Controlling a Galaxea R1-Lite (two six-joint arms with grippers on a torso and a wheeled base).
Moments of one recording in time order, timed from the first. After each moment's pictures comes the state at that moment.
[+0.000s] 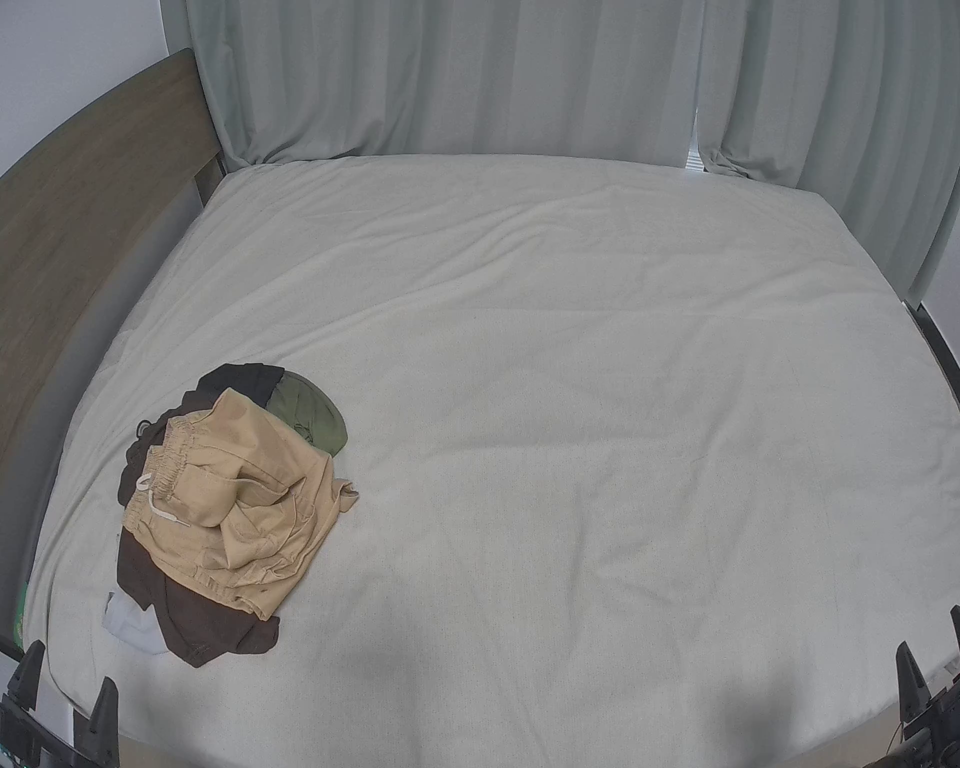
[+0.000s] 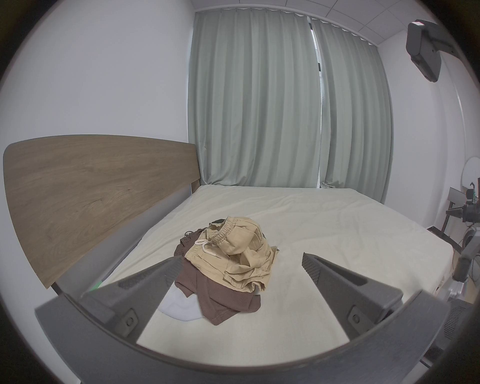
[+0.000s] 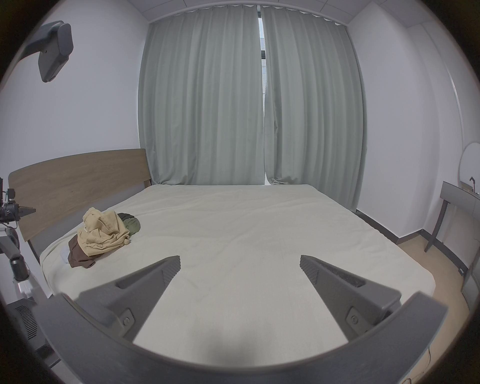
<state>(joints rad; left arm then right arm) 0.01 0.02 -0.02 -0.01 0.00 -0.02 0.00 0.02 -0.02 0.00 0.01 0.00</state>
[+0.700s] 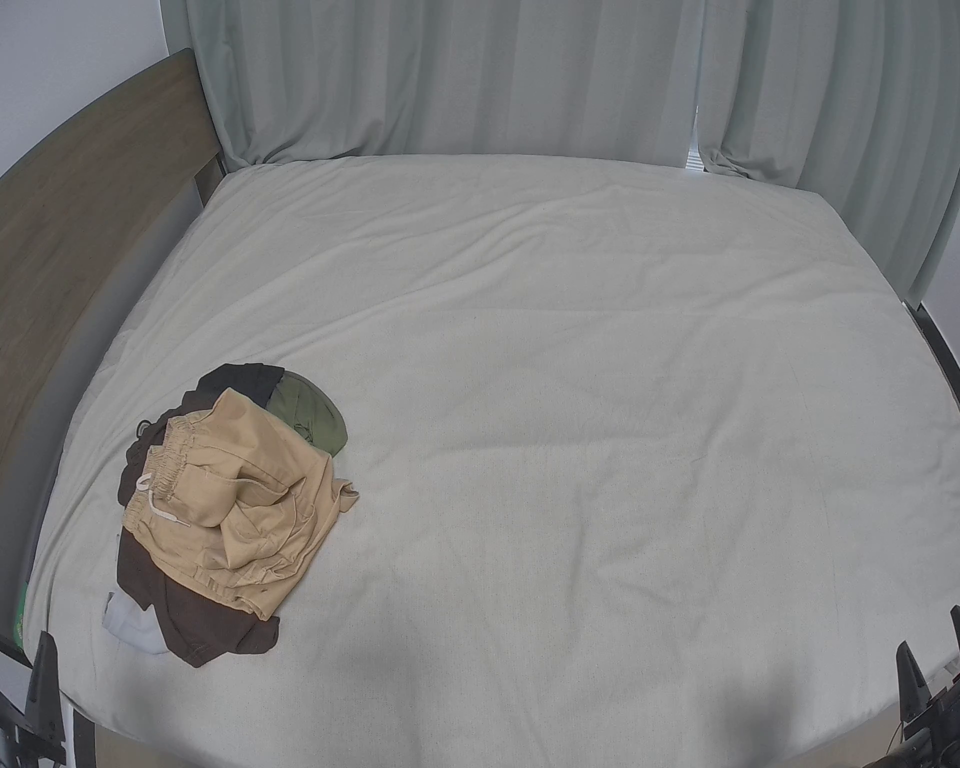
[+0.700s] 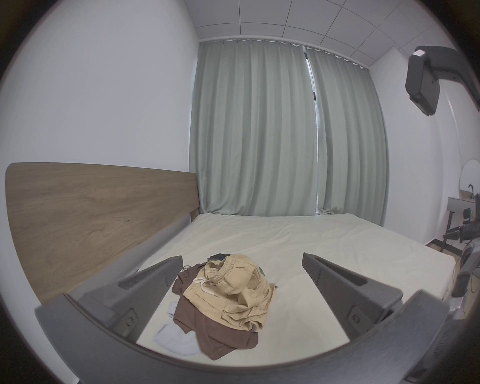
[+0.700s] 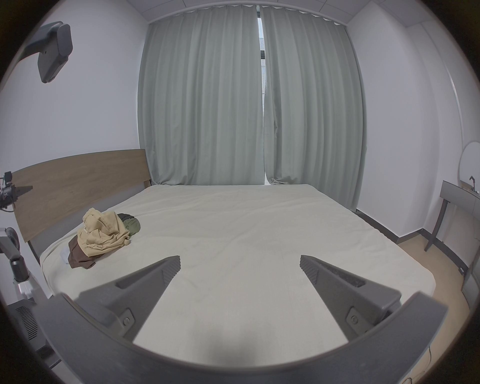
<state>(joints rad) 0.00 0.06 -0.12 -0.14 0.00 -0.02 0.00 0.02 -0.02 0.00 0.00 0.00</state>
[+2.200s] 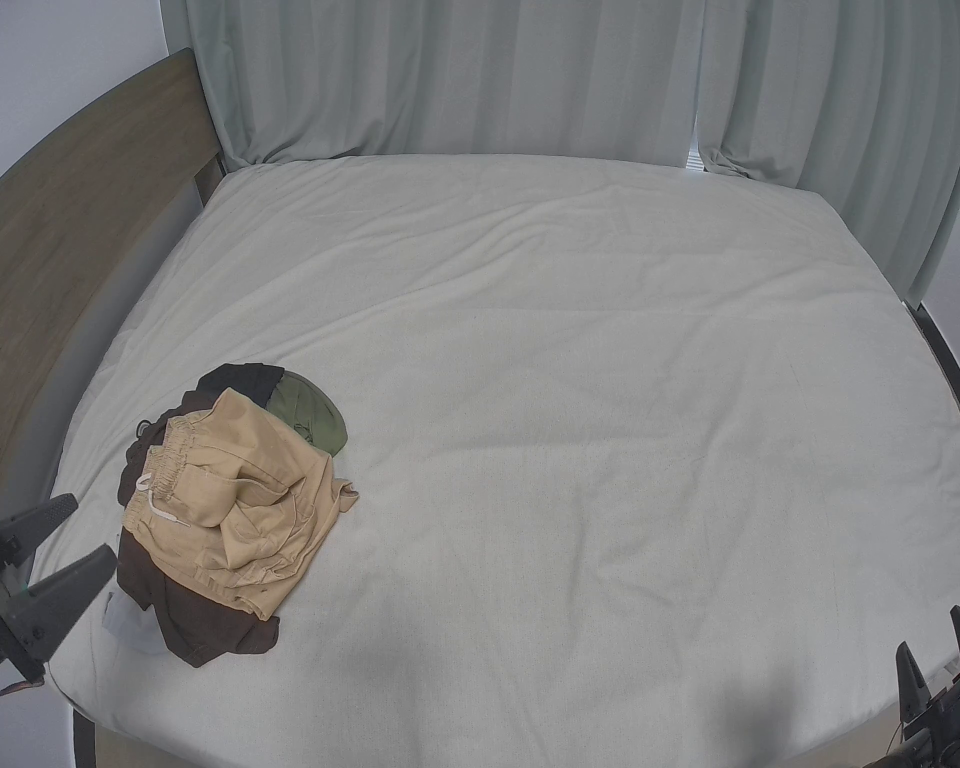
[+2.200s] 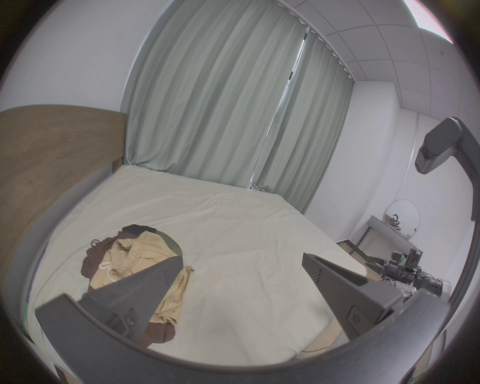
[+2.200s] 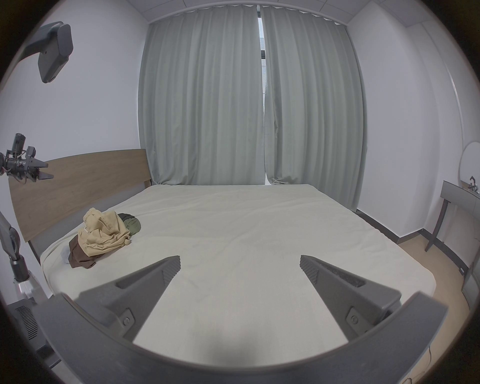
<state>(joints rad) -0.18 0.67 -0.45 -0.14 -0.34 -0.18 0.00 0.02 -0.02 0.00 0.01 0.00</state>
